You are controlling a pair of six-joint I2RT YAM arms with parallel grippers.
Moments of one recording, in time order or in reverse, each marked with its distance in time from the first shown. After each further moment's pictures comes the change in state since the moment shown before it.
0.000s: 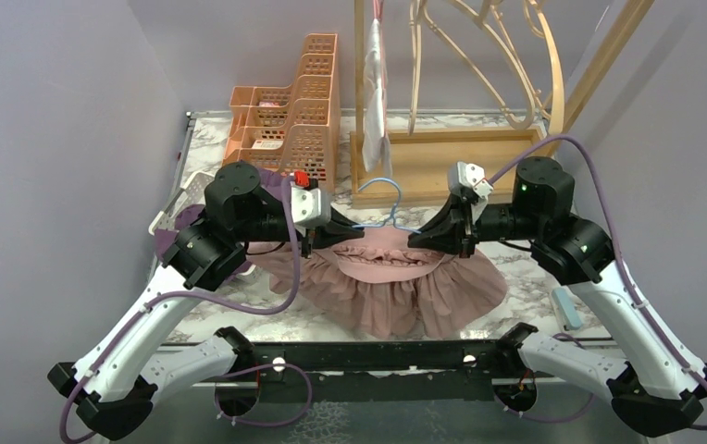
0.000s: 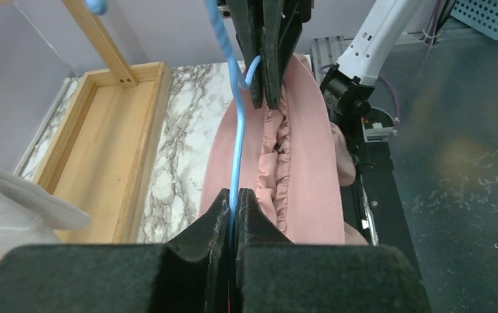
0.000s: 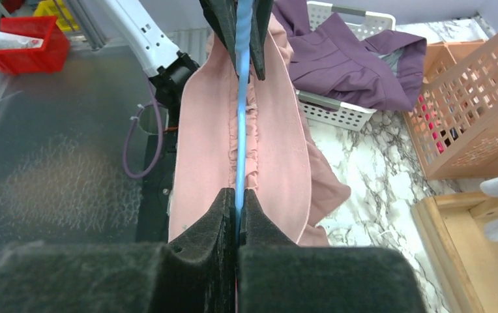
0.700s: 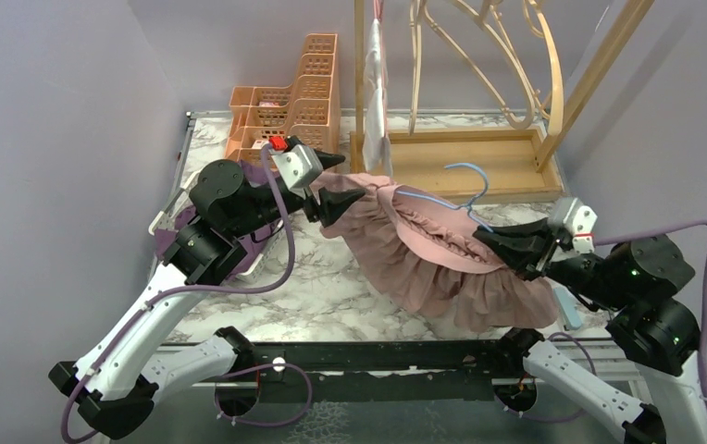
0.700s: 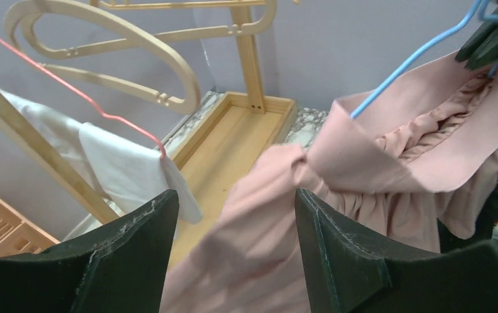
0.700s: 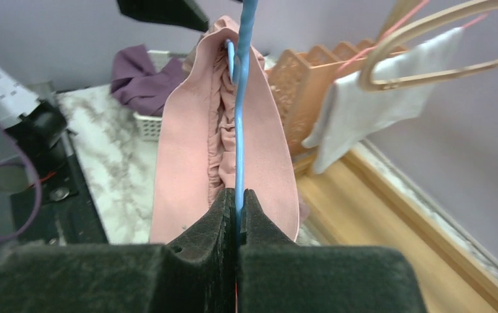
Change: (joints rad) left arm 0.001 -0.004 0.003 0.232 -0.396 -0.130; right arm 0.003 -0.379 -0.046 -0.045 0.484 0.008
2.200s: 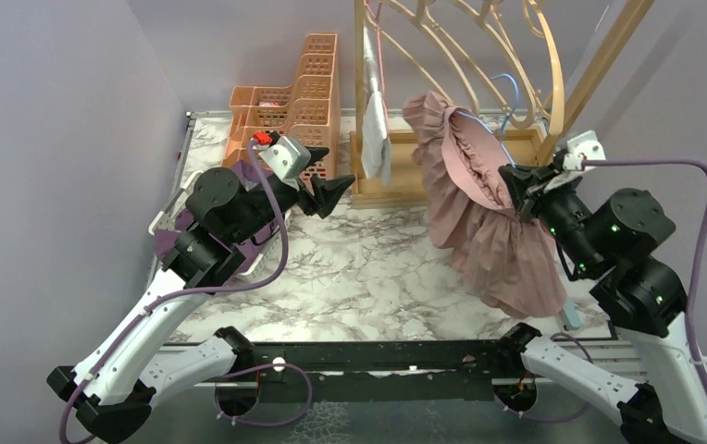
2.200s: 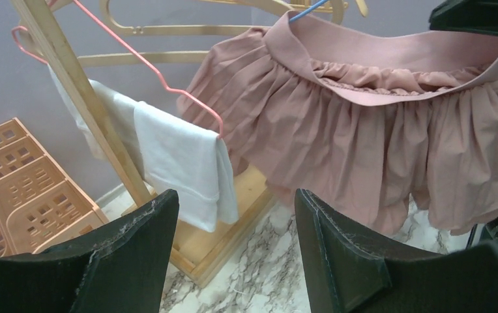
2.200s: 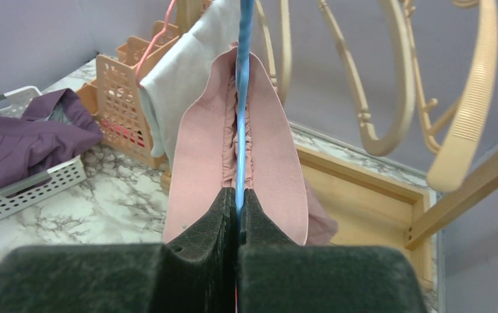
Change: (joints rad) left arm 0.000 -0.024 -0.048 0.063 -0.214 -0.083; right arm -0.001 0.172 0.145 0.039 0.613 0.055
